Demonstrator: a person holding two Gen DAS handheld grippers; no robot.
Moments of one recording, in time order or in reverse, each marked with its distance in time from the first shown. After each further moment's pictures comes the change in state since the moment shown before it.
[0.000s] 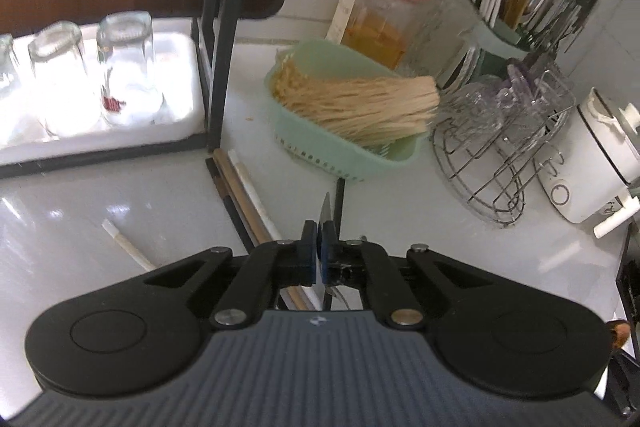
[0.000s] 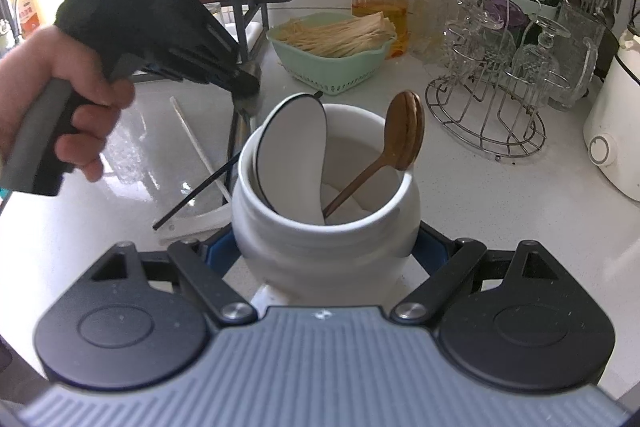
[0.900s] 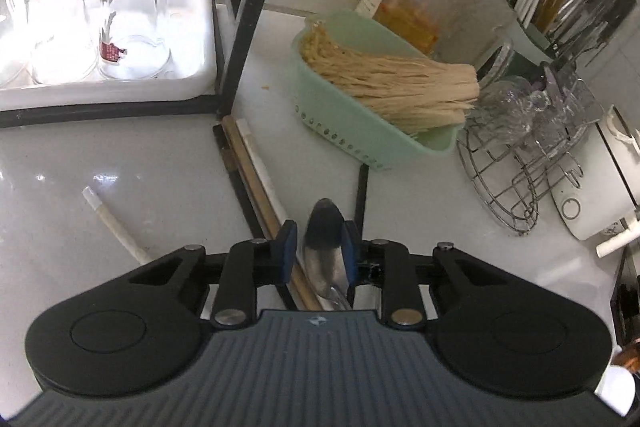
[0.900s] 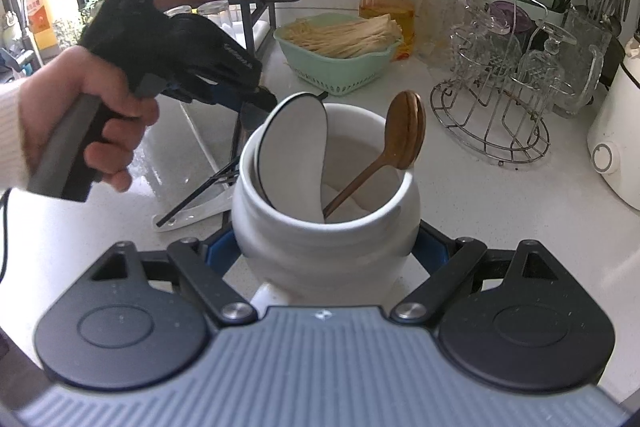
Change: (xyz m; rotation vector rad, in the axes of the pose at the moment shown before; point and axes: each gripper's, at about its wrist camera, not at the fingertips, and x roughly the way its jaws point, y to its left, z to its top) left arm 0.041 0.024 -0.004 -0.113 0.055 -0.024; right arm -0.001 -0.002 -0.001 -0.034 -0.001 0.026
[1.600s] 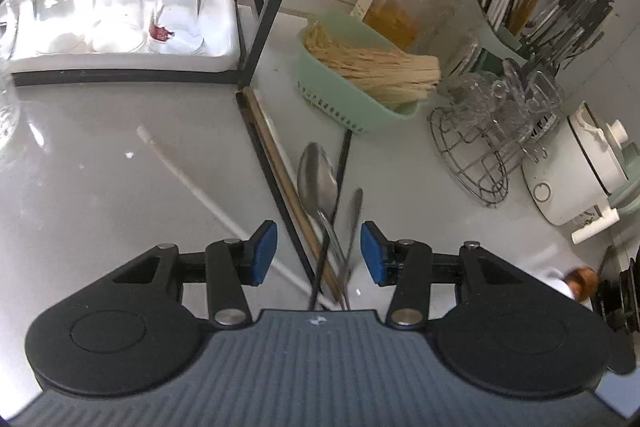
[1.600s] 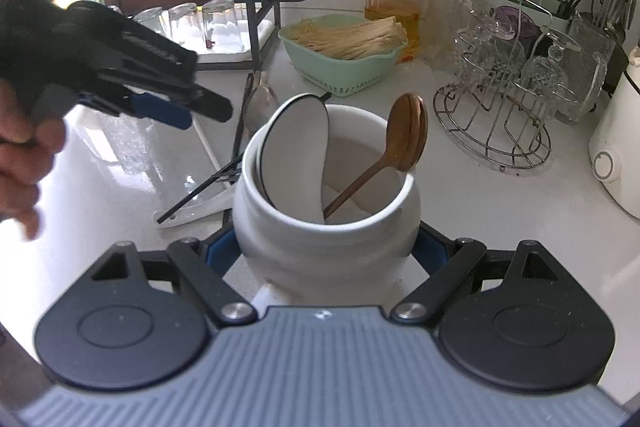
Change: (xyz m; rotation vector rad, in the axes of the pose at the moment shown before) left arm -0.070 -0.005 -0.041 -0.040 -0.008 -0.009; right arm 0.000 0.003 0.001 -0.017 0.000 -0.011
